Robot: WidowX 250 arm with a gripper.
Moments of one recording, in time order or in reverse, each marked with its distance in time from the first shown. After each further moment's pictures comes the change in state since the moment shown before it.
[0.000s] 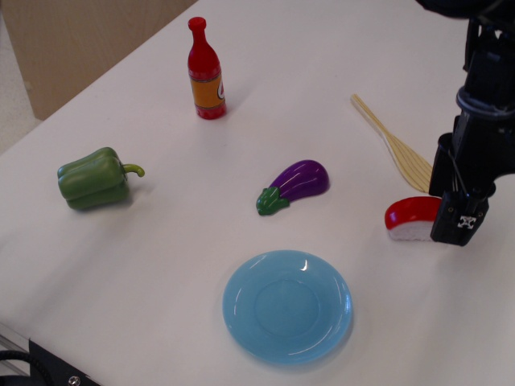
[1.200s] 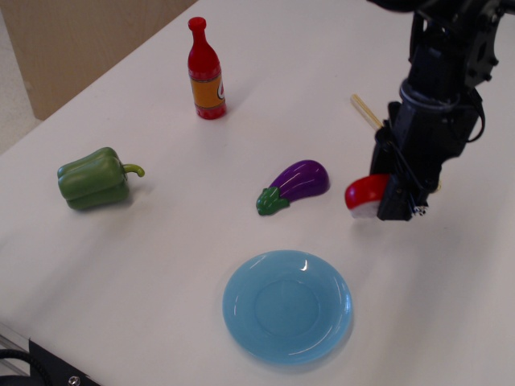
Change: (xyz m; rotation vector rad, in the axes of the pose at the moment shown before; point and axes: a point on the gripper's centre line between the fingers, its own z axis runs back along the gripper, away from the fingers) arm -0.052 0.003 0.021 0.102 0.052 0.282
